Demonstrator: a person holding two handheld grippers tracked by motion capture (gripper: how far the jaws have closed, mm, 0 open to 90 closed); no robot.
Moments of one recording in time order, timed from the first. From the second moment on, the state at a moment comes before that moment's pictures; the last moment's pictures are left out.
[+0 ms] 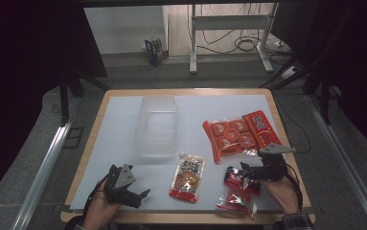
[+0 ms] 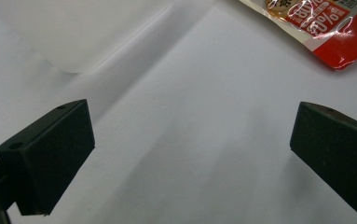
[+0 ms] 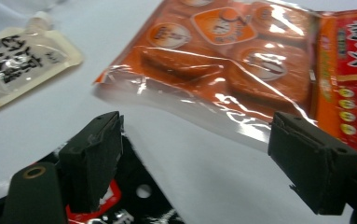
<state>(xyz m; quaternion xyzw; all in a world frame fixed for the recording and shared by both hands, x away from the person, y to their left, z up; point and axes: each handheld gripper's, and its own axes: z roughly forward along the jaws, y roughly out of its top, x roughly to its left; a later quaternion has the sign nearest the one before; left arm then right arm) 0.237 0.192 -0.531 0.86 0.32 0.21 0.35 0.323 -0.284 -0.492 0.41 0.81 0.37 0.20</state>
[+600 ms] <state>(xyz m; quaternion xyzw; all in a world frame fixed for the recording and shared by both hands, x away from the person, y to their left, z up) 0.237 0.191 -0.530 0.86 0.32 0.20 0.35 0.341 -0.334 -0.500 0.49 0.78 0.34 0.22</state>
